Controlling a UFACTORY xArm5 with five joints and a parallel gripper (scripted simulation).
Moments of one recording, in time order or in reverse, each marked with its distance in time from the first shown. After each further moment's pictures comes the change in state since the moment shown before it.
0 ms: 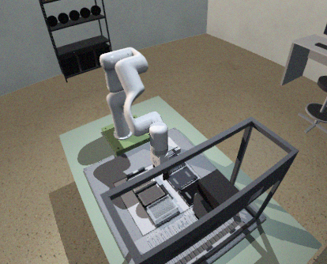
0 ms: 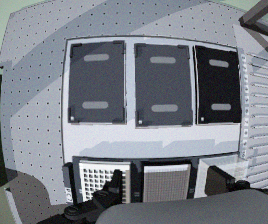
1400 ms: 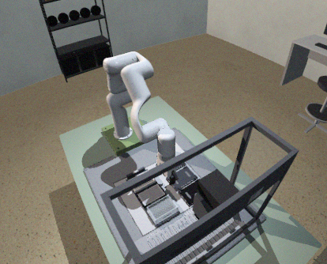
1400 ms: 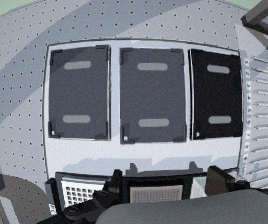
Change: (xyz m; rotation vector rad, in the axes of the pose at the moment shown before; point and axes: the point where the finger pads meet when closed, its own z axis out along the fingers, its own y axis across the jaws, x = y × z) arm 0.022 0.022 0.030 0.002 0.000 0.001
